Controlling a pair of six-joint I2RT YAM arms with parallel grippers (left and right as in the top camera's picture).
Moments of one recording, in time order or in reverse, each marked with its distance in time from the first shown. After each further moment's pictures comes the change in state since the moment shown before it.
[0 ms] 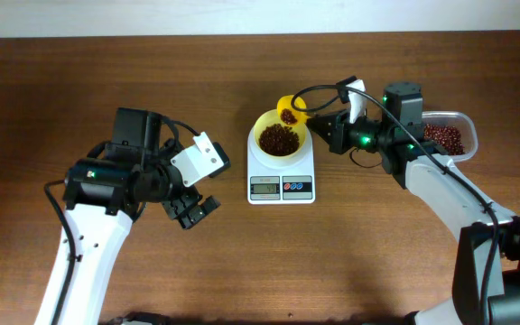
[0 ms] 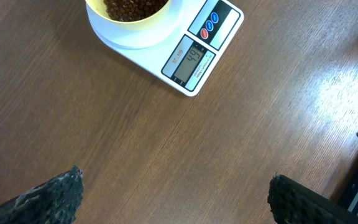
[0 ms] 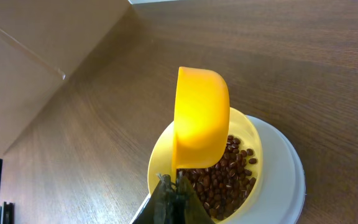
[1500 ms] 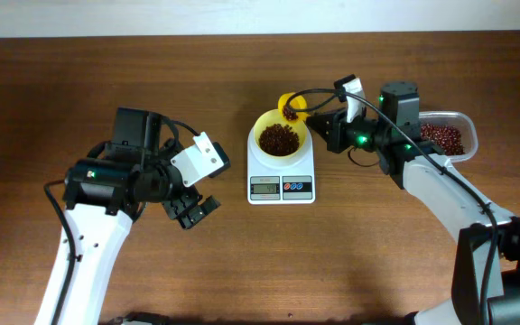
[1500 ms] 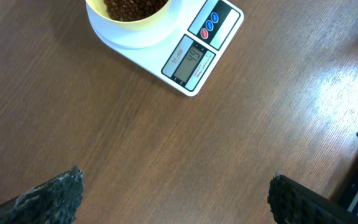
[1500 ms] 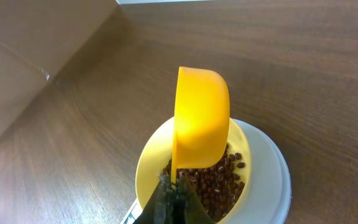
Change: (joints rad) left arm 0.000 0.000 0.000 0.000 0.000 0.000; right arm 0.018 -0.002 0.005 -0.006 0.072 -0.020
